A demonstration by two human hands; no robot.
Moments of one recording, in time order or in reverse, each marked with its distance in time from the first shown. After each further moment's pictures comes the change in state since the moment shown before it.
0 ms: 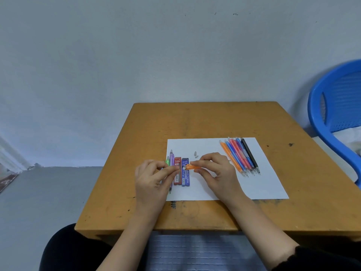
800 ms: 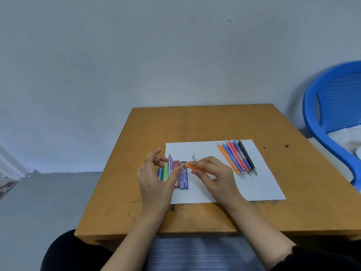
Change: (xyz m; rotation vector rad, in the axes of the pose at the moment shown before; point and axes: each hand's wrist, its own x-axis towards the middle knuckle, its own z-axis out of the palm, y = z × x) left_hand 0.013 0.030 0.002 -0.168 0.028 -0.355; right_hand 0.001 -0.009 -0.002 0.187 0.015 0.040
